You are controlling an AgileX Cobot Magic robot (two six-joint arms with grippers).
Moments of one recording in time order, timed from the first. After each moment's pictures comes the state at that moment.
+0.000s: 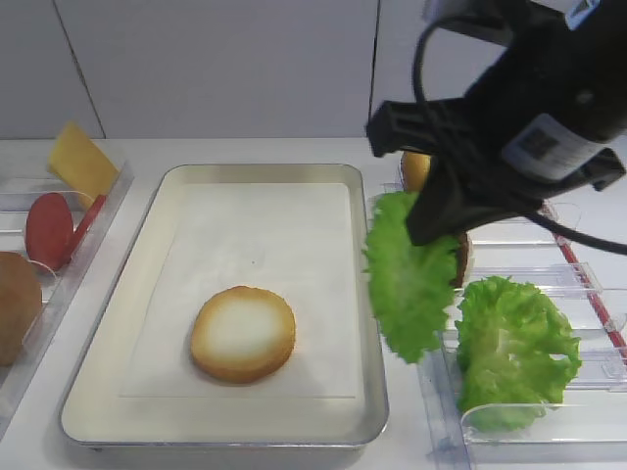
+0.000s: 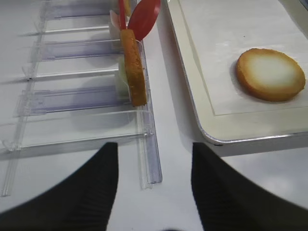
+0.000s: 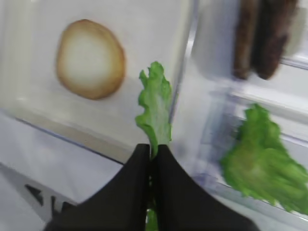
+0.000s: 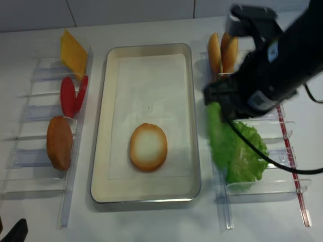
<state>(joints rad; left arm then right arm) -0.02 -0.02 -0.49 -0.08 1.18 0.07 0.50 1.32 -1.11 0.33 1.06 0.16</state>
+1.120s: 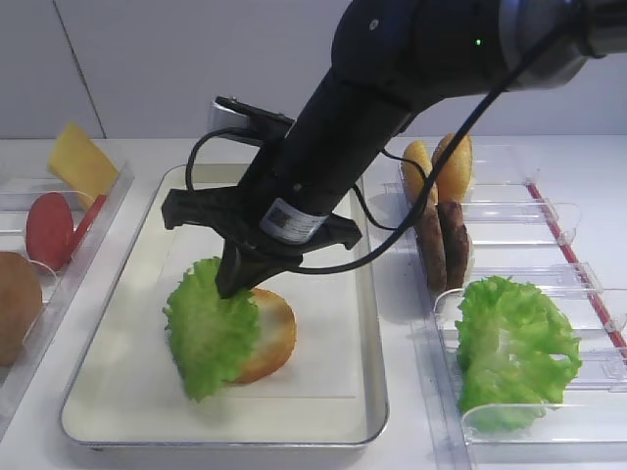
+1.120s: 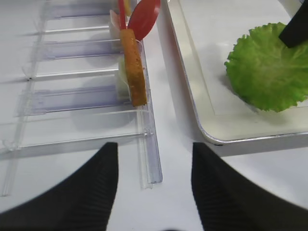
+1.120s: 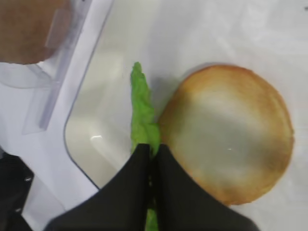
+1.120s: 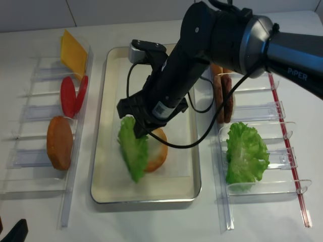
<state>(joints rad) -0.02 -0.02 -0.49 -0.08 1.18 0.07 0.66 1.87 -1.38 0.69 0.89 -0.13</state>
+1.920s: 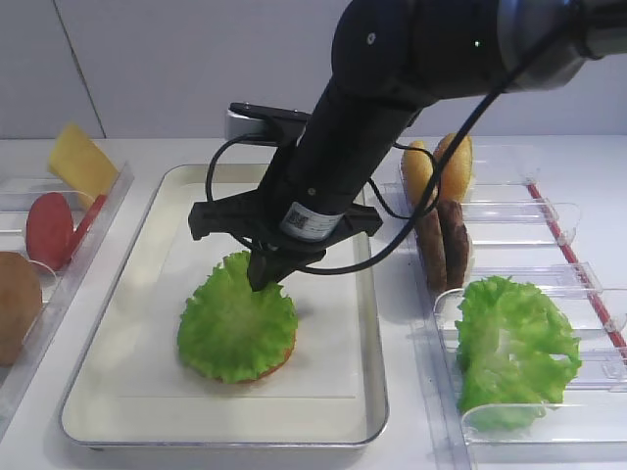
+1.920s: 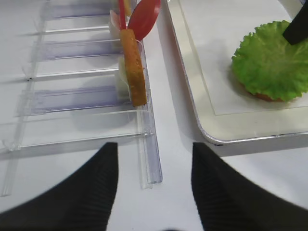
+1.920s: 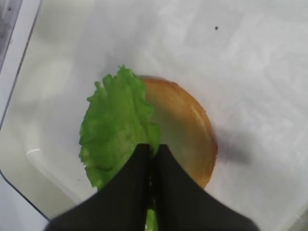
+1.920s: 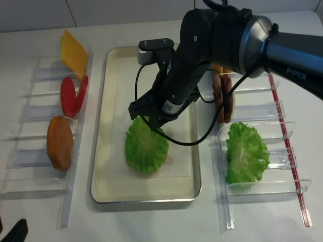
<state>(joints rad) -0.02 -0.02 -0.49 -0.08 1.18 0.07 0.66 1.88 -1.38 0.49 0.85 -0.04</state>
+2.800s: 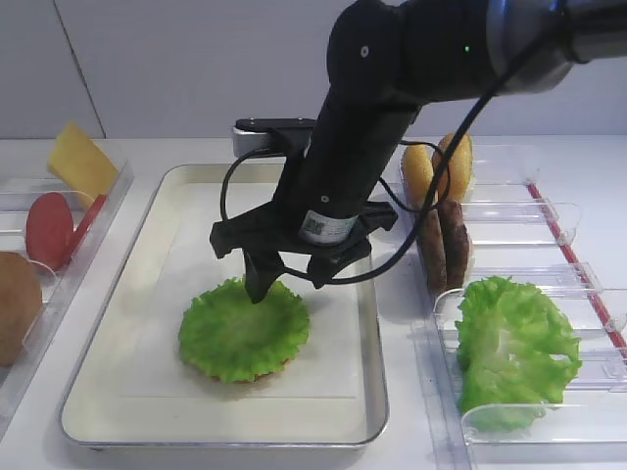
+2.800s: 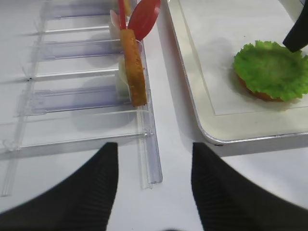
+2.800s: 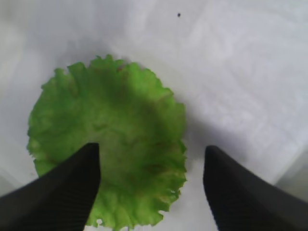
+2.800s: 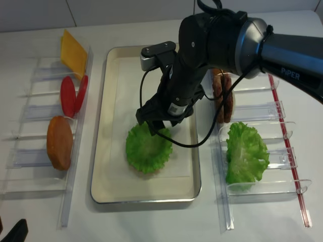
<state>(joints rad) -0.02 -0.02 -0.49 -0.08 1.18 0.07 0.66 1.89 -1.40 0.35 0.89 -0.02</state>
